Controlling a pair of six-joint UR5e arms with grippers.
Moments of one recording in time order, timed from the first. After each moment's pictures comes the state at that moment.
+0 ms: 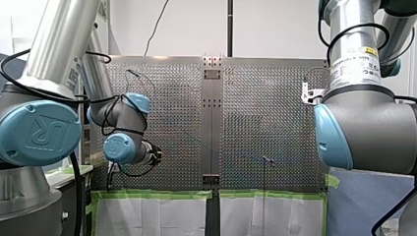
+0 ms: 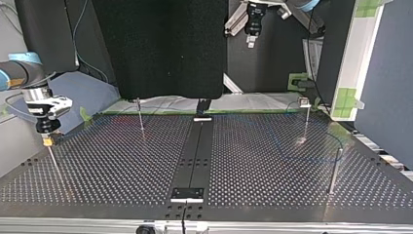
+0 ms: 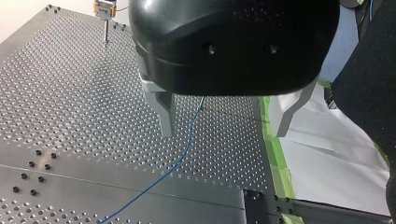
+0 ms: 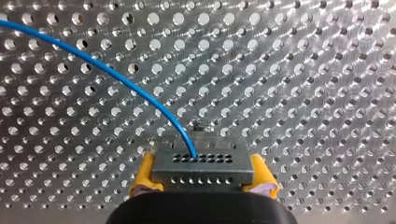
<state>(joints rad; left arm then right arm) -0.56 -1.84 -2.56 -2.16 -1.98 -1.73 1.49 -1.04 1.41 -0.37 1.07 1.59</state>
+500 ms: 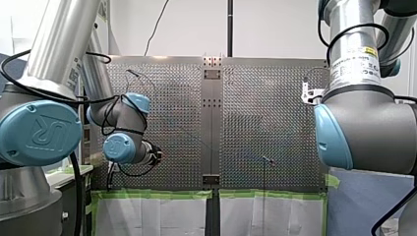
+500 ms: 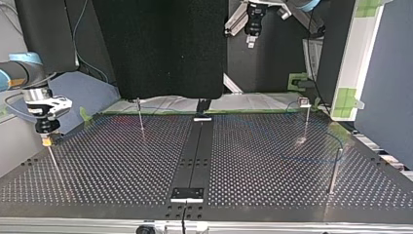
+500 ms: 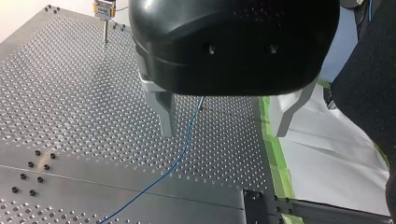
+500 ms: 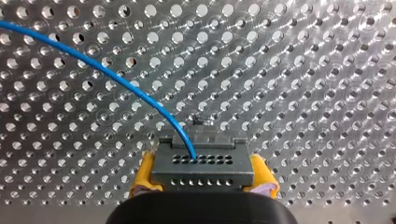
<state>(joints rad) -0.55 -1.84 -2.56 -2.16 -1.98 -1.73 1.49 -1.04 1.41 -0.37 1.09 1.60</state>
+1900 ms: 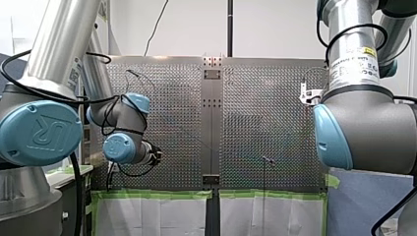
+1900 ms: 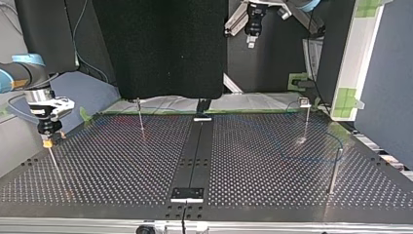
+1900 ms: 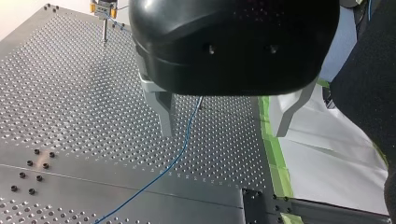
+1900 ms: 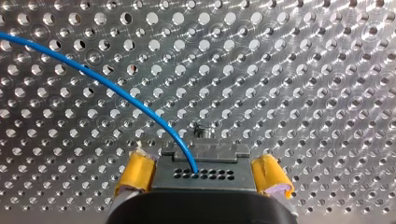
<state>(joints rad) -0.55 -1.84 -2.56 -2.16 -1.98 -1.73 1.51 -1.04 1.41 -0.37 1.10 1.59</state>
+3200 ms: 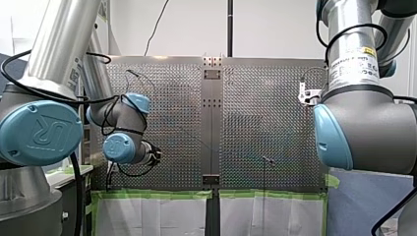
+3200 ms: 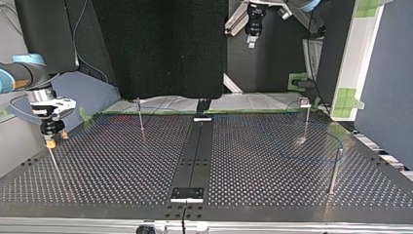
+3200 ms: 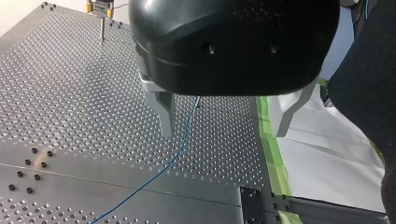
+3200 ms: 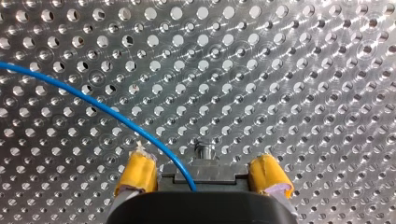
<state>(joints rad) -0.55 -1.84 -2.56 -2.16 -1.98 -1.73 1.51 -1.04 1.41 -0.38 1.07 1.60</state>
